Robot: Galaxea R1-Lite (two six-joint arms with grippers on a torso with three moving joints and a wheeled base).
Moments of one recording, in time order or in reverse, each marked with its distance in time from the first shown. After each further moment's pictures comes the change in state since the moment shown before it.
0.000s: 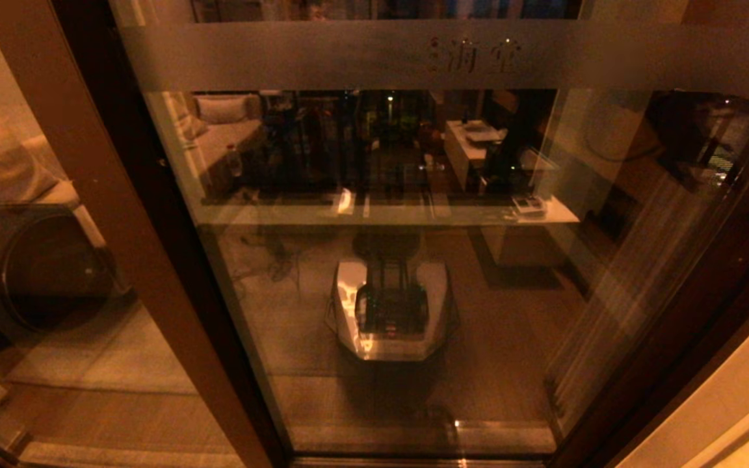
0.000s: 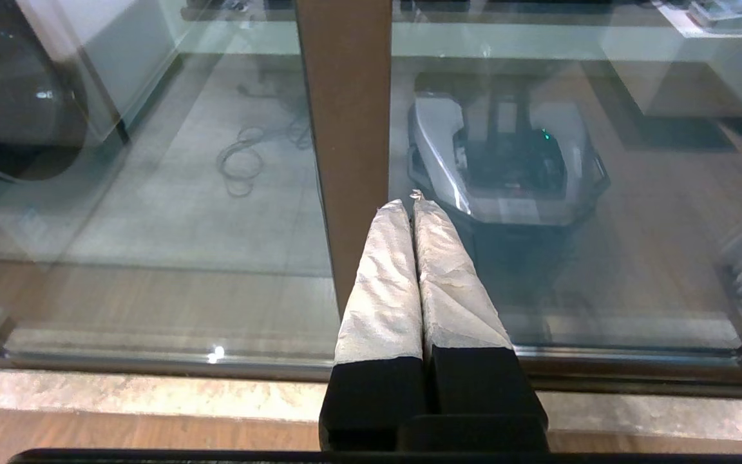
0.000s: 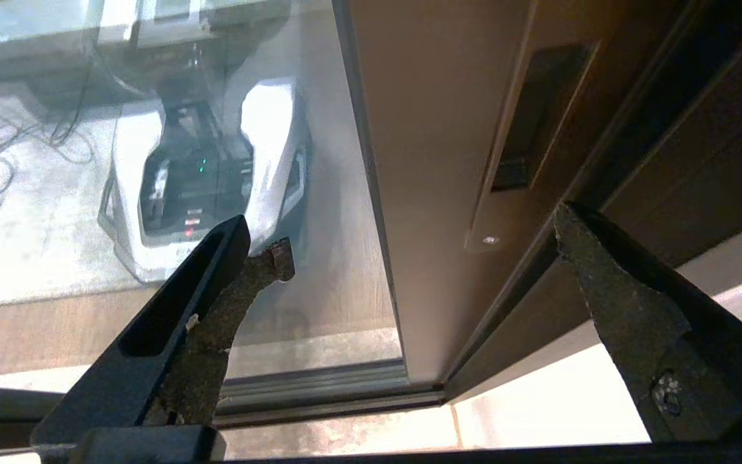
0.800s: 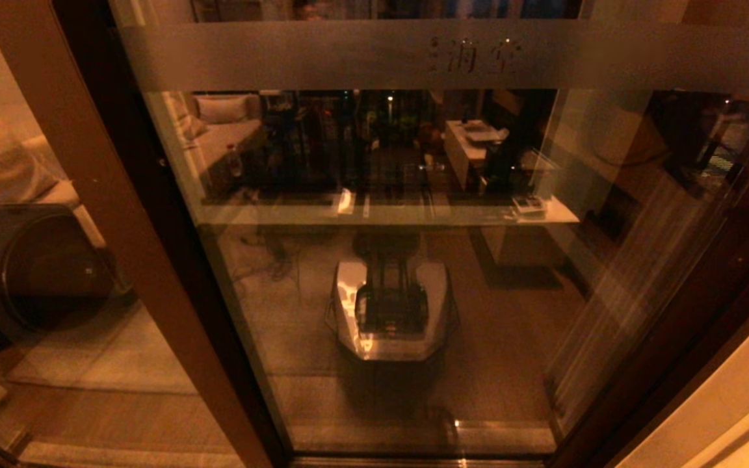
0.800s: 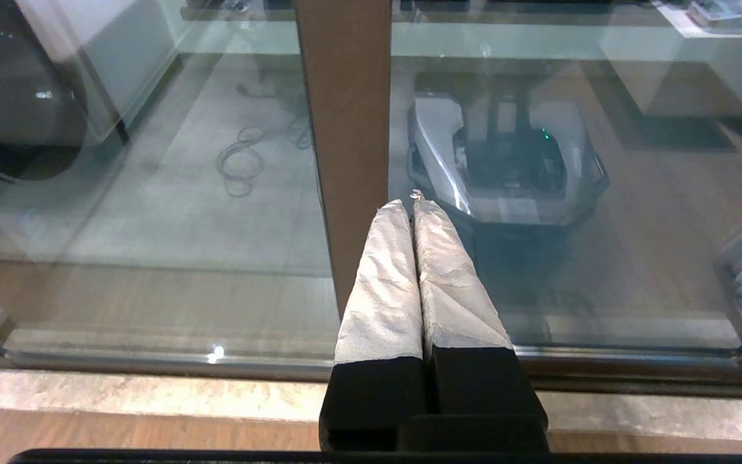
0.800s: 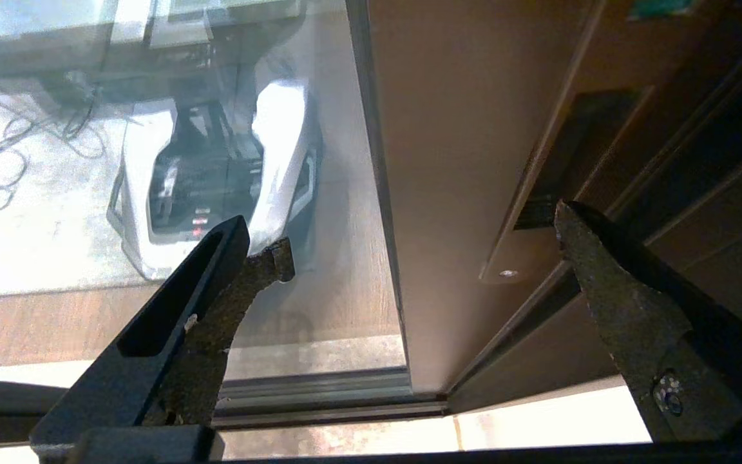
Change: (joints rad) left arm 0.000 0.000 0.000 0.000 0.000 0.000; right arm 0.023 0.059 -0.055 -0.005 0.015 -0.006
